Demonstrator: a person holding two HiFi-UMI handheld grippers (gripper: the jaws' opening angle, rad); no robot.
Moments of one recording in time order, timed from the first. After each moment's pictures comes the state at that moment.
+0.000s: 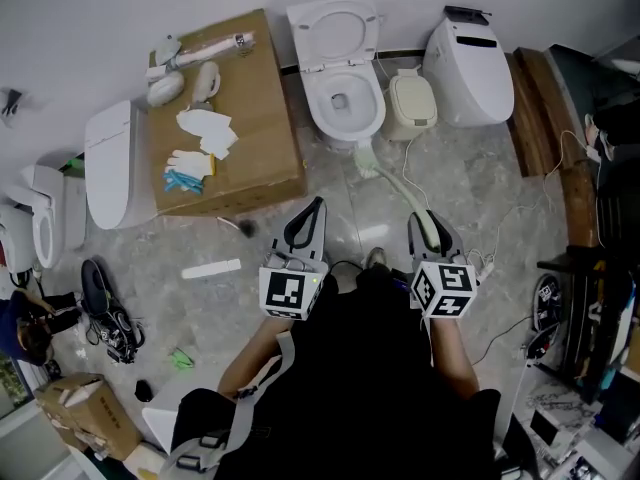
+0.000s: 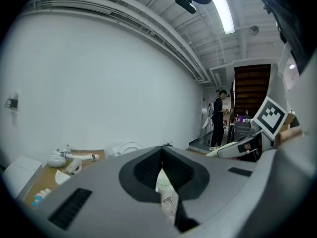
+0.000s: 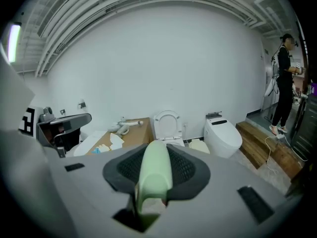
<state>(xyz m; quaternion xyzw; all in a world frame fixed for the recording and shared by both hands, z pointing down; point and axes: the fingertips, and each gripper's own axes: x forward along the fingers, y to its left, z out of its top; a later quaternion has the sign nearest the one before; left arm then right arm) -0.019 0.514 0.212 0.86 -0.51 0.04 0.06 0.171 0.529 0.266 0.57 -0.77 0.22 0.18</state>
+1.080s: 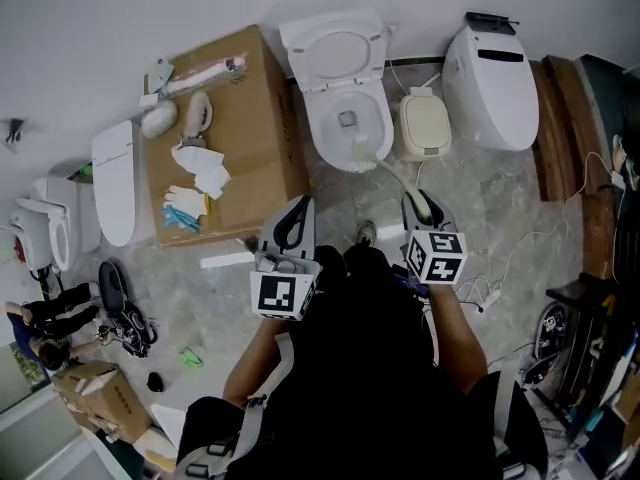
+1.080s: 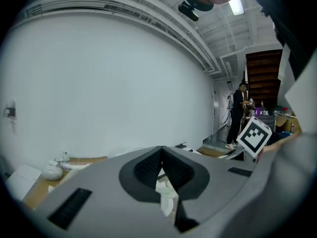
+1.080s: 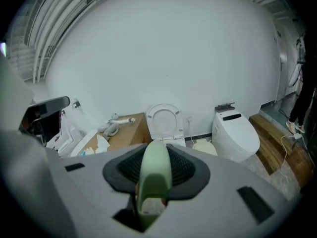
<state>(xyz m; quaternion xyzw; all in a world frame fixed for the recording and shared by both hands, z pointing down) 0.029 0.309 0.229 0.82 -0.56 0.08 0.06 0.225 0.279 0.351 0.52 -0.78 0.28 0.20</state>
